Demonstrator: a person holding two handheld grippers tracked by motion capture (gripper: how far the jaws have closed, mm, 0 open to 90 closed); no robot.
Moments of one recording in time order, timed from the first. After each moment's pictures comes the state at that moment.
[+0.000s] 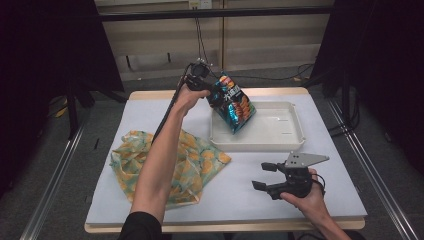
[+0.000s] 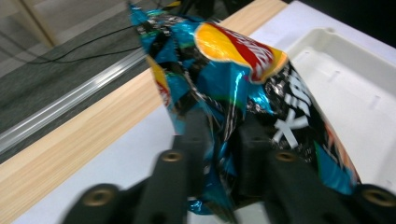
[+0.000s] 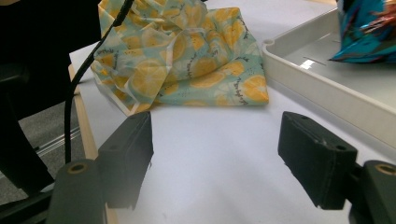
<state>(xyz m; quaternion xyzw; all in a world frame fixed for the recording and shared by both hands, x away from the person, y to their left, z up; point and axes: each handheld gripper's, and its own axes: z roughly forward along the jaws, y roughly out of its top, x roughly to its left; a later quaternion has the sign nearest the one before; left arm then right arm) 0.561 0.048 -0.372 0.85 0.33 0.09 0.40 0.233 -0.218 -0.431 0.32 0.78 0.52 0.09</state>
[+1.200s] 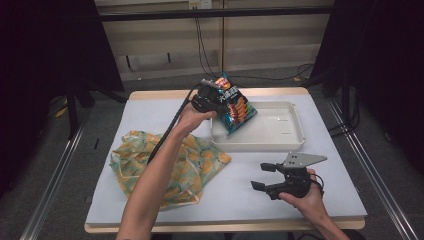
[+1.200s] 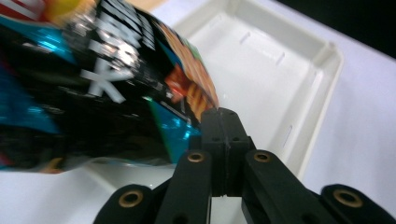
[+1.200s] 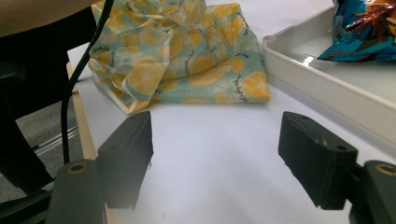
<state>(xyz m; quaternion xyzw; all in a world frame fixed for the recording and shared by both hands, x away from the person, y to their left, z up) 0.495 0.029 -0.401 0.88 0.24 0.00 0.40 0.234 -0.216 -0.434 0.32 0.79 0.52 0.09</state>
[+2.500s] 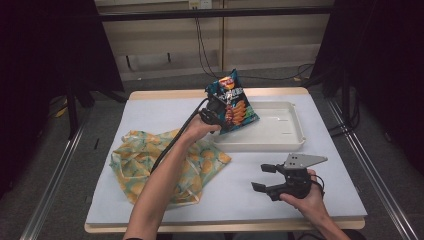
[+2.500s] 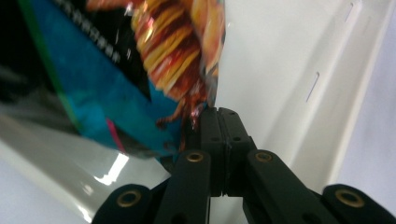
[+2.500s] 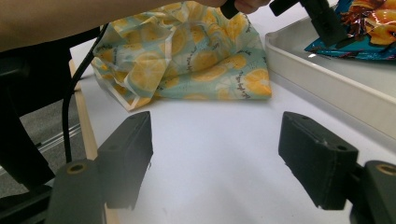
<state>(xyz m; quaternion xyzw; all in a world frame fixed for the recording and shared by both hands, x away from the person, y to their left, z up) 0.496 0.017 -0.450 0.91 0.25 -0.04 0.32 0.232 -0.217 -0.436 0.32 0.79 0.52 0.08</state>
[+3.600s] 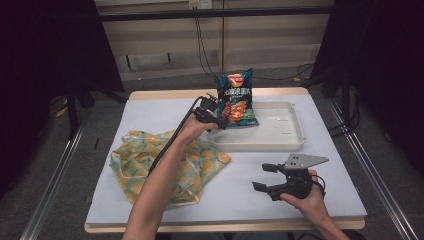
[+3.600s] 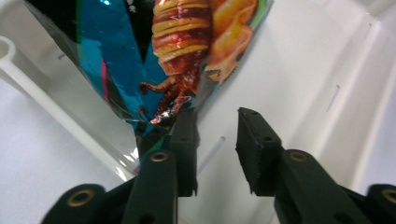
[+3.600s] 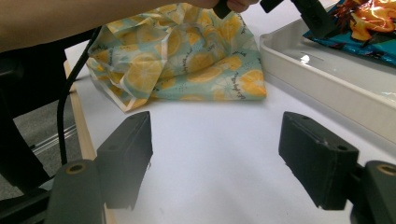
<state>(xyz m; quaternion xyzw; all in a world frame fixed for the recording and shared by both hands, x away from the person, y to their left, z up) 0.500 0.035 -0.446 0.89 0.29 -0.02 0.35 0.231 -0.218 -0.434 0.33 0.79 0.52 0.09</state>
